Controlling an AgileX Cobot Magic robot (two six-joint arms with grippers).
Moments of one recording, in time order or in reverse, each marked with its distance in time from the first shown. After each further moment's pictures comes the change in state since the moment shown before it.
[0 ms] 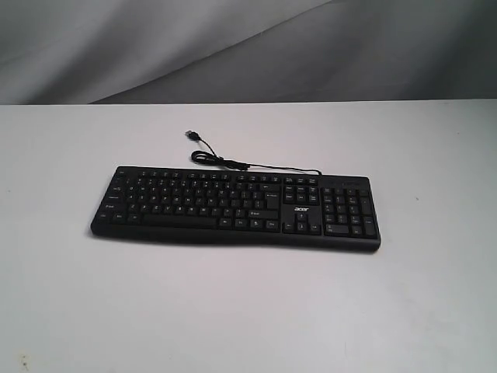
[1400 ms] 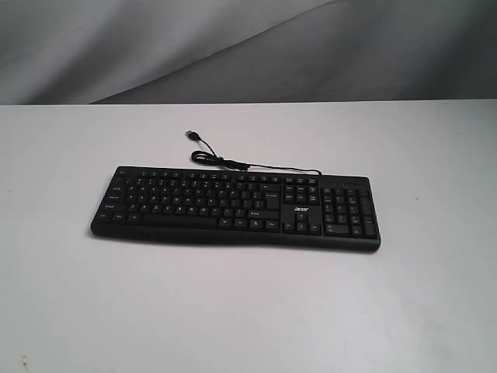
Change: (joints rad) left arm 0.000 0.000 0.000 0.000 0.000 0.000; right arm 0.000 -0.297 0.183 0.202 0.829 -0.470
